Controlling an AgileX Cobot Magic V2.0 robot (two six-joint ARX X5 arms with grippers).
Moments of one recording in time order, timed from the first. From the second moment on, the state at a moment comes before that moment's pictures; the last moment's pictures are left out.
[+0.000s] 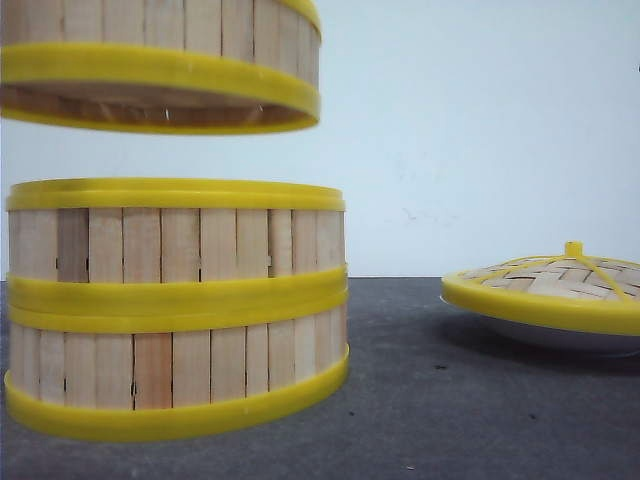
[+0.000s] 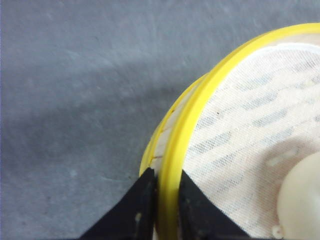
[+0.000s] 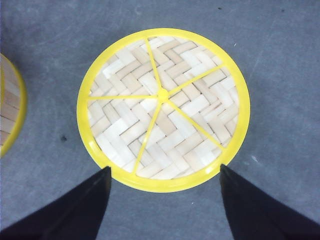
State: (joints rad) left arm -0.18 1.28 1.36 -0.96 0.27 0.07; right arm 0.14 1.01 1.12 -0.98 -0.11 -0.03
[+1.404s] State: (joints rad) left arm -0.23 1.28 1.21 -0.74 0.22 0.06; right arm 0.14 1.01 1.12 -0.98 -0.11 -0.03
